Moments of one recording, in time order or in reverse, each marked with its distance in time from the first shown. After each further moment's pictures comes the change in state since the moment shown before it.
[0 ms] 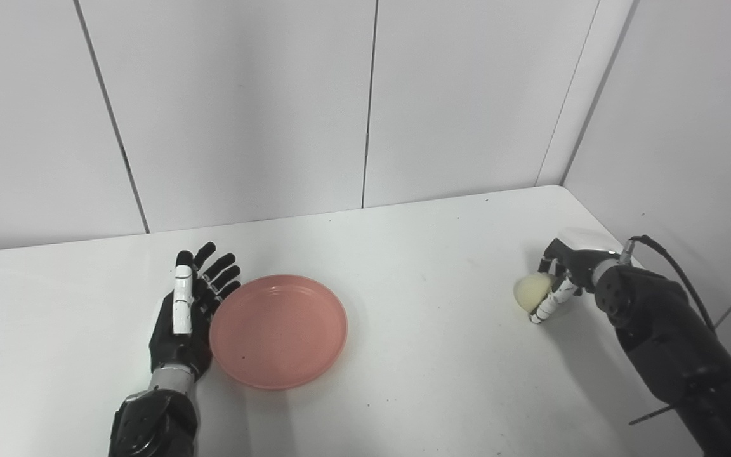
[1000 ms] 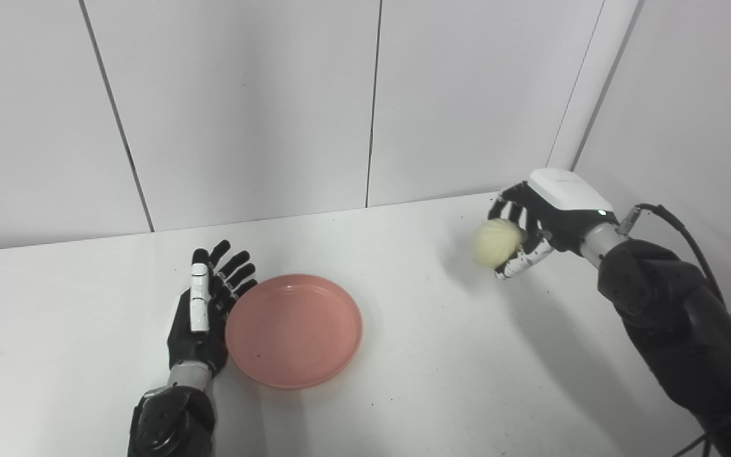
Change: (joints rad) left arm -0.012 -0.029 -0.022 0.039 0.022 -0.035 0.012; right arm -0.030 0.005 -0.002 -0.434 0.148 -0.051 -0.047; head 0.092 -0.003
